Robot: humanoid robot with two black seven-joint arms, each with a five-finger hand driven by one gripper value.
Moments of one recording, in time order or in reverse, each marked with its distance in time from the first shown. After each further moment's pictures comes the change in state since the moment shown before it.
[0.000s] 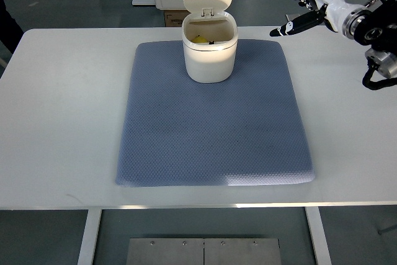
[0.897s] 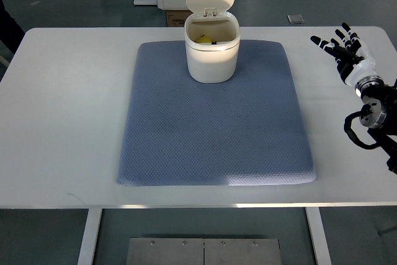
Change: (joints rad) left arm 0.000 0.000 0.000 0.000 0.000 0.000 0.000; right arm -0.736 0.258 1.061 -0.399 0.021 0.119 0.089
